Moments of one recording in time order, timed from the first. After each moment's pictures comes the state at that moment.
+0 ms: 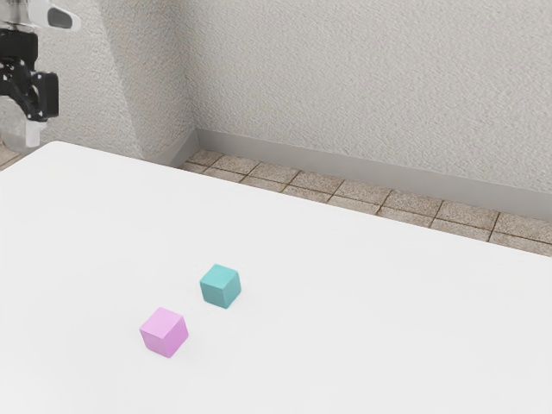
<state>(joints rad) -0.23 -0.18 0.28 -1.39 0.17 0.72 -0.08</state>
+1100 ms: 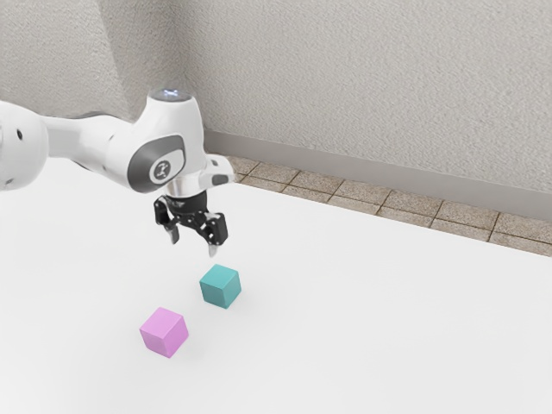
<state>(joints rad) -0.36 0.10 0.30 -2.06 0.08 2.13 -0.16</state>
